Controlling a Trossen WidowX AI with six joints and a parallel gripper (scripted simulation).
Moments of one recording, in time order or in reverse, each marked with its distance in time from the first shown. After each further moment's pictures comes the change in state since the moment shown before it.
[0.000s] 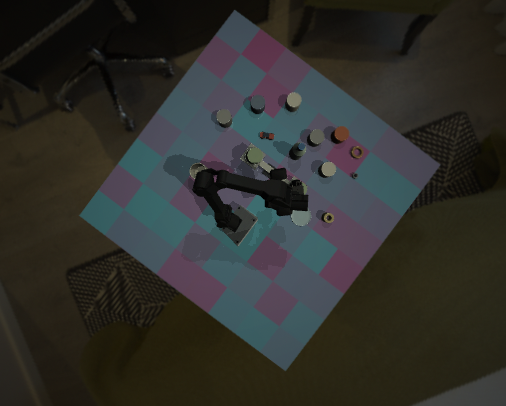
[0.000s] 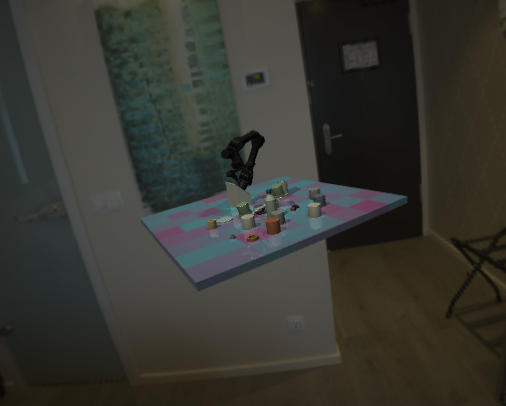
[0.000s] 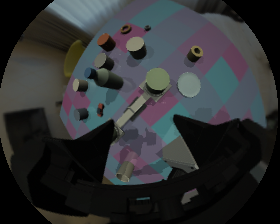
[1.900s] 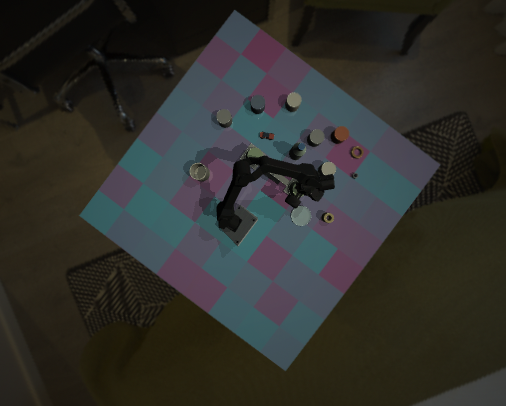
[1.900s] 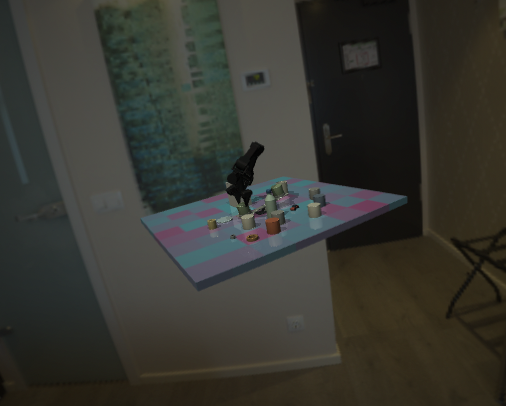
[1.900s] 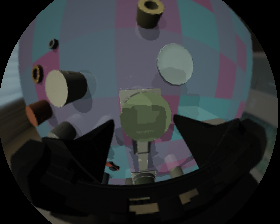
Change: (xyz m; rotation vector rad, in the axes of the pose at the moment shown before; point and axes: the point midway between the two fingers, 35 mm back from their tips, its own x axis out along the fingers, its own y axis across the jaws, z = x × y) arm 0.133 -0.043 0.064 0.755 0.107 -0.391
